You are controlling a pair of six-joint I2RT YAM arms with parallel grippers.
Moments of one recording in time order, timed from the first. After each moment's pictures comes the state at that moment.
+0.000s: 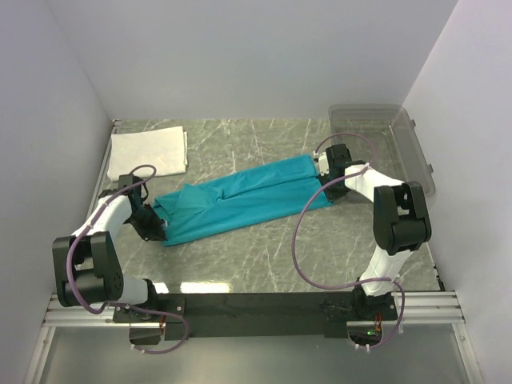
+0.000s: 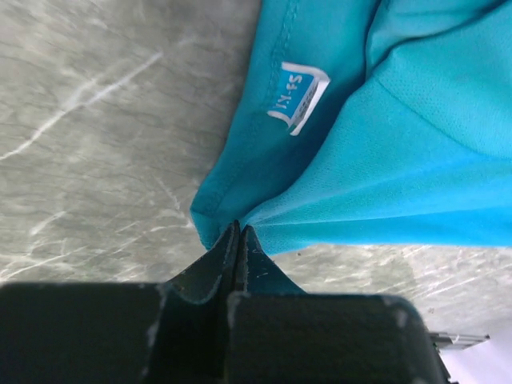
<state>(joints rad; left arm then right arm) 0.15 1.38 0.78 -0.83 0.16 -0.56 0.16 1.79 1.11 -0.49 0.06 -0.23</state>
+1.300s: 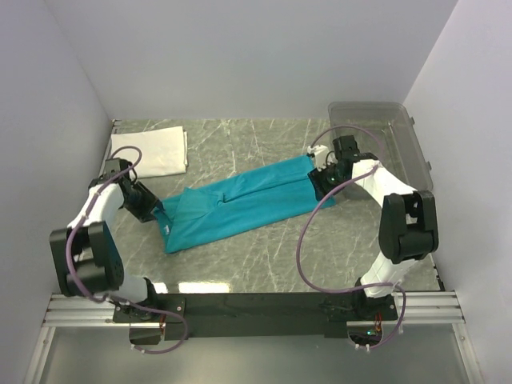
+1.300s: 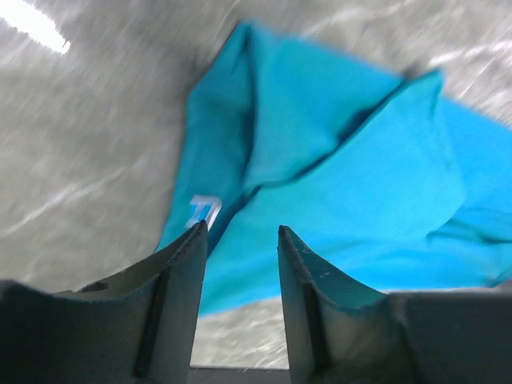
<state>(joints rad) 0.22 1.42 0.92 -0.72 0.19 -0.65 0.14 1.69 1.17 -0.63 -0.27 -0.46</state>
